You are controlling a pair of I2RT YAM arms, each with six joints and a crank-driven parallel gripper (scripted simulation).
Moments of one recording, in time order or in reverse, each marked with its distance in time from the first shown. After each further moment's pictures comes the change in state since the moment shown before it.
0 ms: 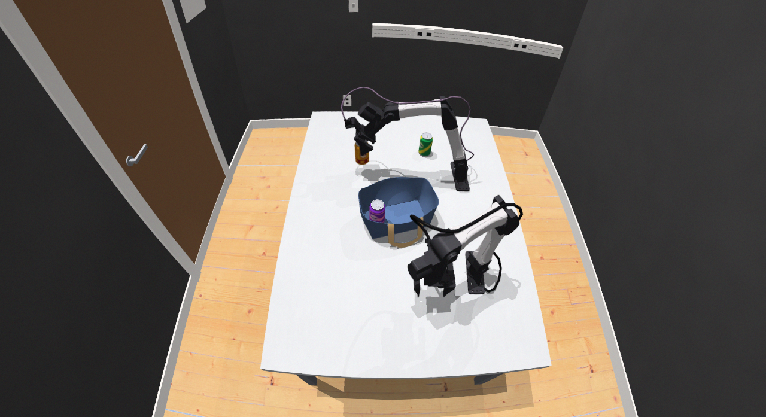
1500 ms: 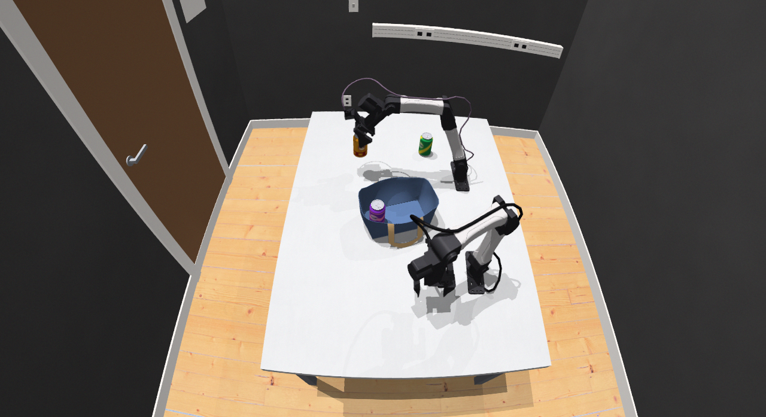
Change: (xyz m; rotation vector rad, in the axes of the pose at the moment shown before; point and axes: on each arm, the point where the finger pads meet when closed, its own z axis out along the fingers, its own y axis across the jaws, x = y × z) left arm 0.000 0.000 0.000 0.000 0.000 0.000; right arm -0.034 0.000 -0.033 0.002 -0.037 -0.001
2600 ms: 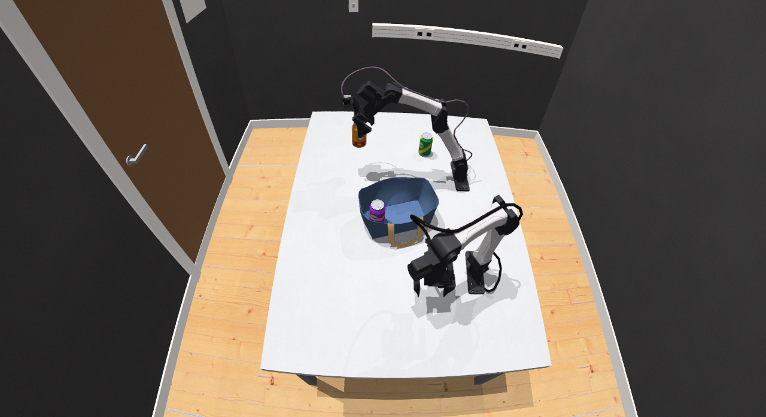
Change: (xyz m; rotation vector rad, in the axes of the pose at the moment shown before) left arm 0.000 0.000 0.000 0.000 0.000 0.000; right arm -0.043 0.000 -0.044 0.000 -0.006 0.000
